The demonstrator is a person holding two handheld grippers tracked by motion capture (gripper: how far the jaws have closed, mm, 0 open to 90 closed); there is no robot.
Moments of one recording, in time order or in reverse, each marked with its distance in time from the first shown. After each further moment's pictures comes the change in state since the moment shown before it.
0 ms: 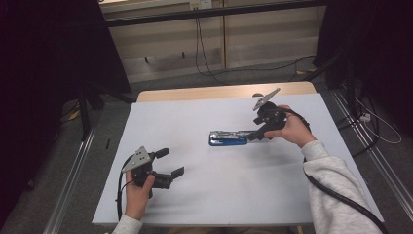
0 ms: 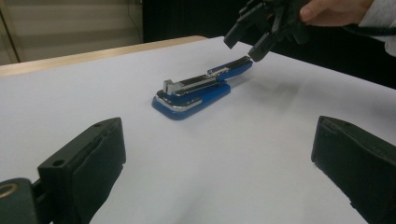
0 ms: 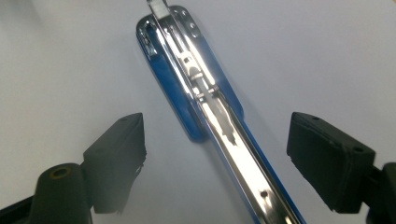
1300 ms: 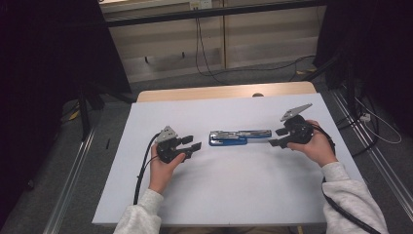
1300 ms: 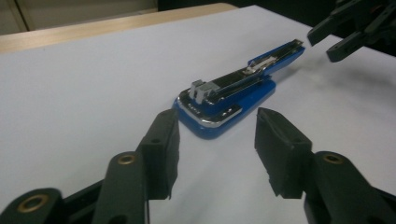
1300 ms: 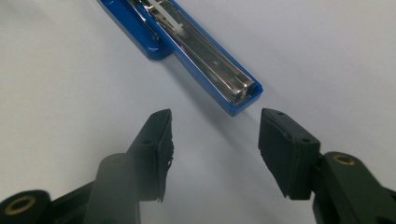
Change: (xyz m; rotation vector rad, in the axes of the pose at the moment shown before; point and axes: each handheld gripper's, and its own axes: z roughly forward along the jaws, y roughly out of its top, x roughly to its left) left arm 0.026 0.020 0.085 0.160 0.078 -0.039; right arm -0.001 -0.077 -0.029 -0.056 -0.138 0.116
